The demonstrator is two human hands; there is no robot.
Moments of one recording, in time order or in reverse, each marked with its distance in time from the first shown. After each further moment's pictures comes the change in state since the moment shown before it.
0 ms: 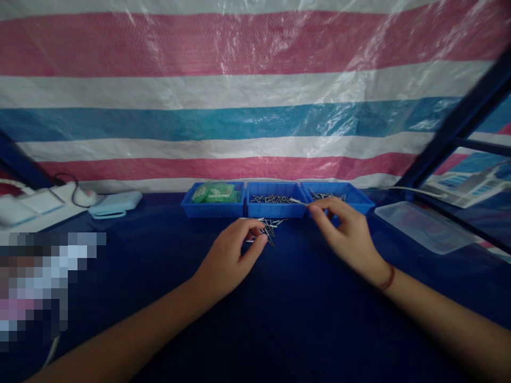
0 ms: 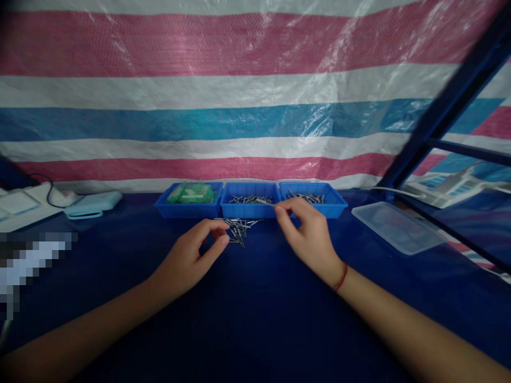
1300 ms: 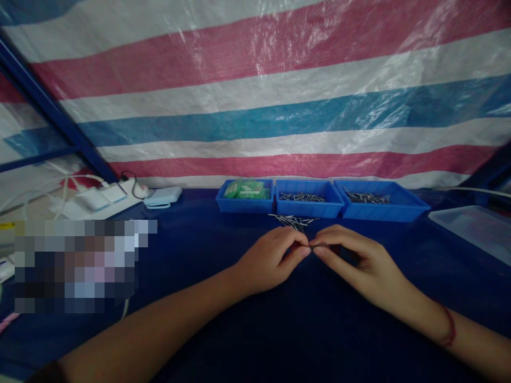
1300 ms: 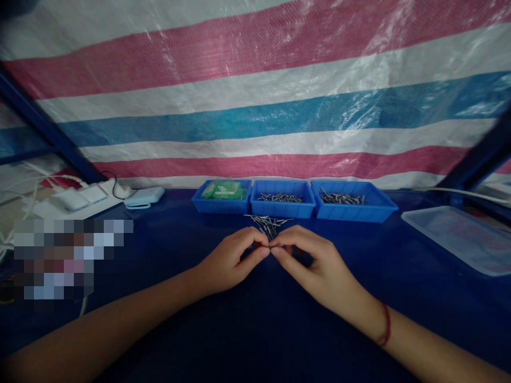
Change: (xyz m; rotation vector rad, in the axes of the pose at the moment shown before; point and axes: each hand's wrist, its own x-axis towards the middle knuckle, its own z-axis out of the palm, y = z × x) left_hand -0.005 0.002 0.003 -0.090 -0.179 0.172; right_hand -0.029 -0.034 0.018 0.354 -0.342 -0.045
